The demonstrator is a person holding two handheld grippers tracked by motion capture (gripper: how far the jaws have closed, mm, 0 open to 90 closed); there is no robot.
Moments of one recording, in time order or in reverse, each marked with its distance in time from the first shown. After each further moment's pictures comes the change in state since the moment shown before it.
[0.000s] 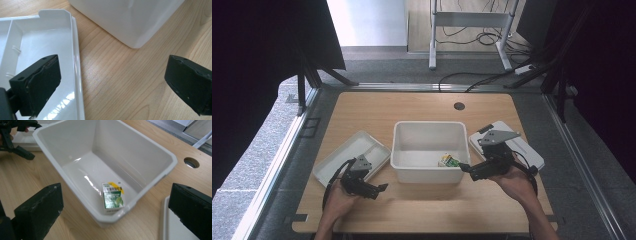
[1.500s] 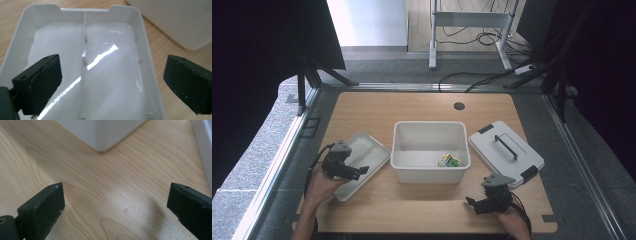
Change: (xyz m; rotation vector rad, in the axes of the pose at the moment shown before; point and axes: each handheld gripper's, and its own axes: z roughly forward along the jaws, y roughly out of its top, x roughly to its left) left arm 0.075 -0.004 -0.021 0.037 0.105 -0.092; right arm 0.012 -0.151 0.060 0.101 -0.068 0.096
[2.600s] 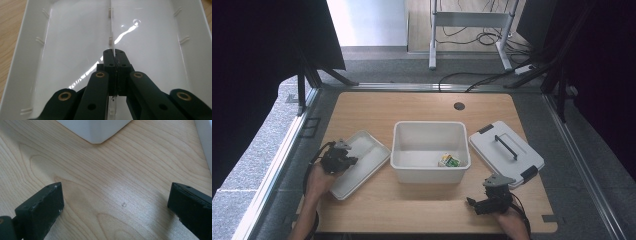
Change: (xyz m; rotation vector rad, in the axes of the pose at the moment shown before) left arm 0.024 -0.006 0.018 0.129 0.033 0.040; right arm -0.003 -0.005 0.003 0.003 0.000 0.029
